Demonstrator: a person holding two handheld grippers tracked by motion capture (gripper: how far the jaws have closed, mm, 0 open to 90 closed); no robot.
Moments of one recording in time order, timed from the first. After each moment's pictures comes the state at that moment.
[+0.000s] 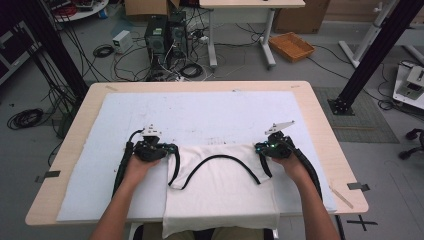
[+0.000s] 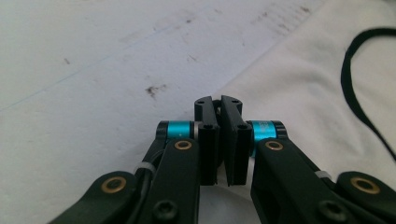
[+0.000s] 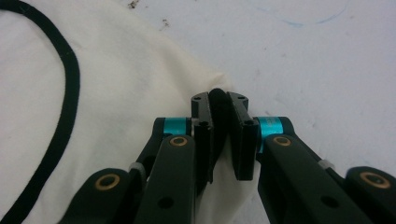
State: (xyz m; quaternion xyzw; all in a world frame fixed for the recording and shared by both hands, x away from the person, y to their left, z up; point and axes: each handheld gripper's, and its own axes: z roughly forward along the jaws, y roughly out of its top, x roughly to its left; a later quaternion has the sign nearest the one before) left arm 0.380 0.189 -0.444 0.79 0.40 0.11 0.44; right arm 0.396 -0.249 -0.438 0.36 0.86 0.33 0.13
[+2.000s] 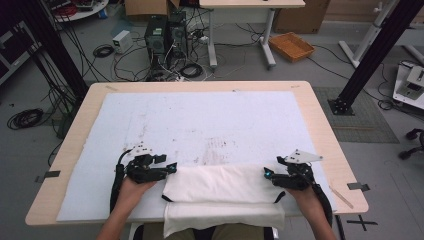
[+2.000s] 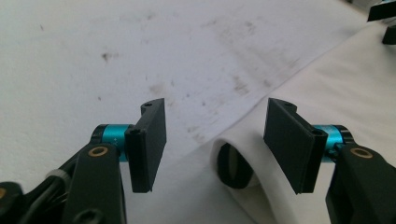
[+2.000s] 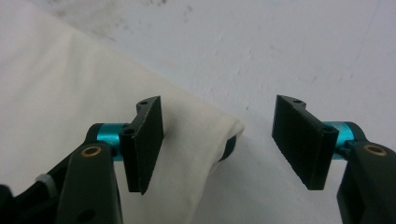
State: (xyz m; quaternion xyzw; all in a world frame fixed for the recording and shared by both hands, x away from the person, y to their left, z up) left arm 0.315 0.186 -0.448 0.77 0.43 0.09 0.47; right arm 0.299 -0.275 -0.444 0.40 0.81 0.38 0.19
